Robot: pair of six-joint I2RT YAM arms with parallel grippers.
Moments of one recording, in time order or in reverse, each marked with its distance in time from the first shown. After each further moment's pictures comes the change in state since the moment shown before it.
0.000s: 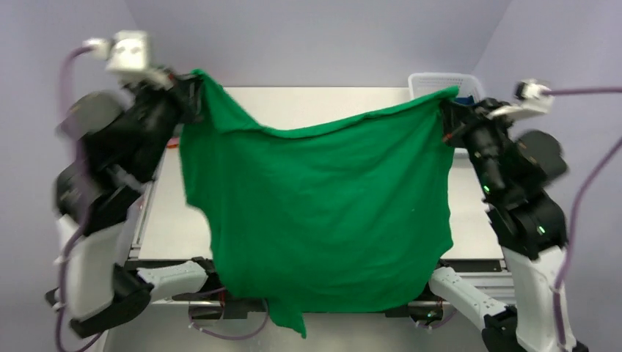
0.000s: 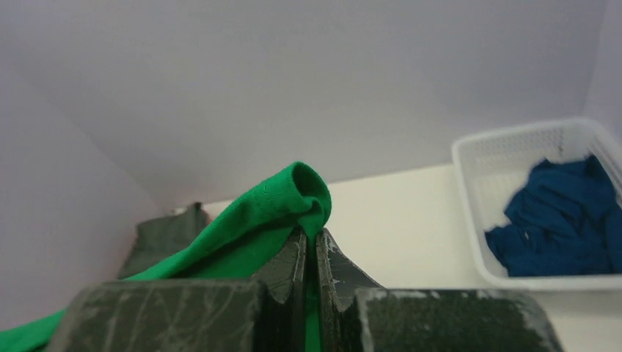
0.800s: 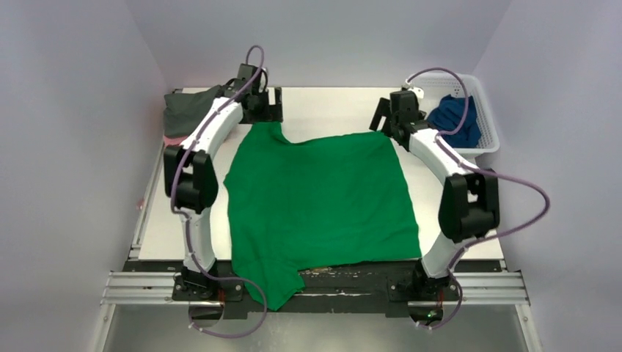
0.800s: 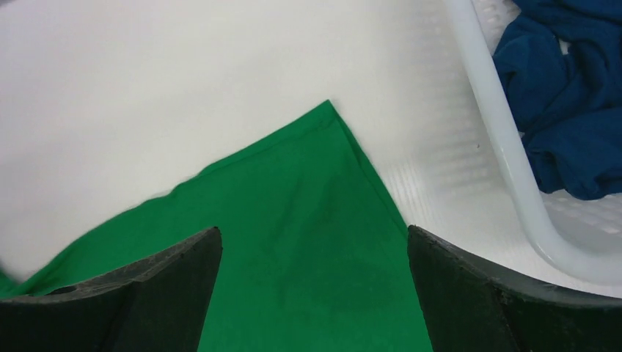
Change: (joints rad) left arm 0.493 1.096 -0.097 0.102 0.510 -0.182; right arm -0.137 0.946 -0.270 0.340 0.127 0.095
